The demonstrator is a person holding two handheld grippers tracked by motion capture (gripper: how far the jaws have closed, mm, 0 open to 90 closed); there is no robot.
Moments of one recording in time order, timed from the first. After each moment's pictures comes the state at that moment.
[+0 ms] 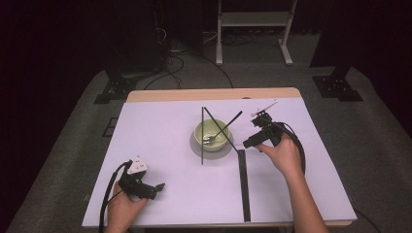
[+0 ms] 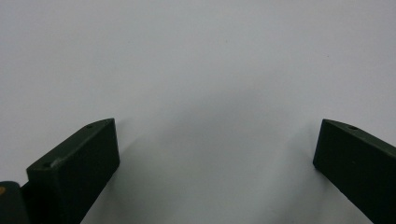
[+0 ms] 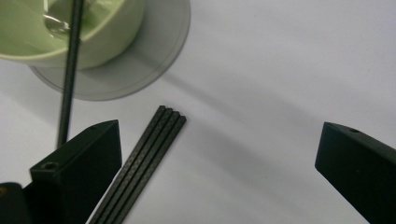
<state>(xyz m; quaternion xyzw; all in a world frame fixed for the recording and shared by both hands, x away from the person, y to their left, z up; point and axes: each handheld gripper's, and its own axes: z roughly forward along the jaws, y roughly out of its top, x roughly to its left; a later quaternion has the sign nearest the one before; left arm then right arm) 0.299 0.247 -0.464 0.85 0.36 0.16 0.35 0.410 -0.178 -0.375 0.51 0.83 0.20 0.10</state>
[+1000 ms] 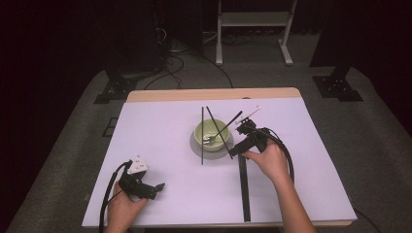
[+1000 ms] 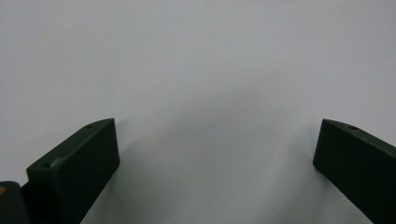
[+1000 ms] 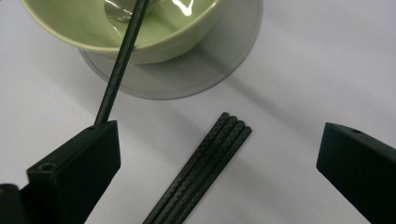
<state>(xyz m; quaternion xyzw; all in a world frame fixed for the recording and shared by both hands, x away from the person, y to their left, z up) 0.299 0.247 -0.464 0.85 0.36 0.16 0.35 0.399 -0.137 -0.386 0.46 0.86 0.21 0.08</state>
